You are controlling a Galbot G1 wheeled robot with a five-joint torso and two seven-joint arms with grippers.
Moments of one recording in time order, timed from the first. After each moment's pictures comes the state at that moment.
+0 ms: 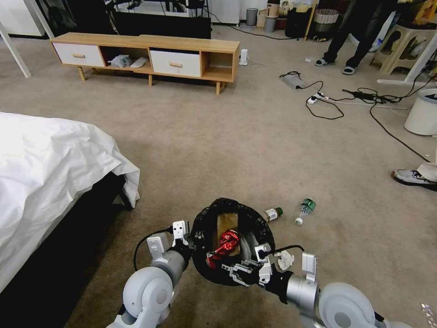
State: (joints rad) left arm 1.37 -1.37 -0.27 -2.11 -0.72 0.61 -0.29; right arm -1.33 0.69 0.01 2.20 1.30 -0.33 -0.02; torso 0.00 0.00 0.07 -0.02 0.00
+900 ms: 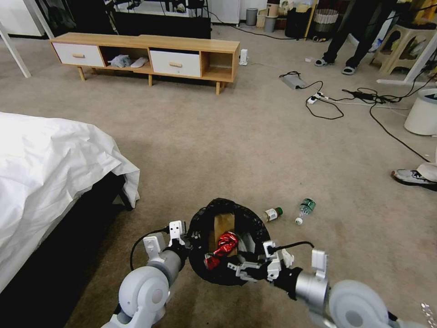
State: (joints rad) left arm 1.39 -1.33 -0.33 -2.11 -0.75 0.61 -0.30; right arm -1.40 0.62 0.18 2.25 1.33 -0.33 -0.01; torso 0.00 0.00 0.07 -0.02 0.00
